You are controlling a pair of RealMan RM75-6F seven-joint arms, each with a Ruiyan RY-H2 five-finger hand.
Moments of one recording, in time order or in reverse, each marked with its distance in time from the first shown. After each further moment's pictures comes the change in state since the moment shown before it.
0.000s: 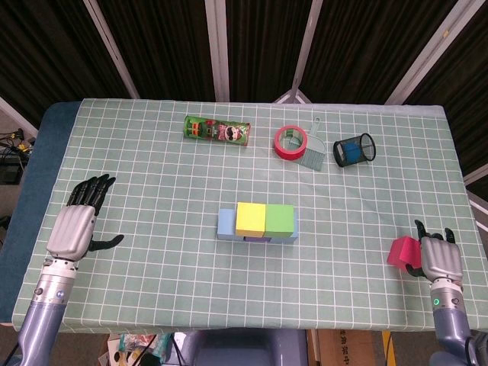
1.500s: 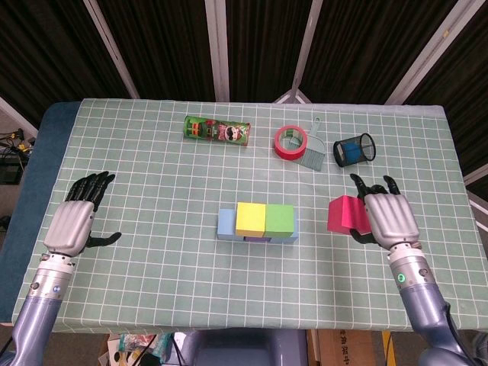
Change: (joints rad) left arm -0.013 0.060 -0.033 -0.020 -0.042 -0.068 -0.005; right arm 0.354 0.334 0.211 -0.673 0.276 0.065 -0.238
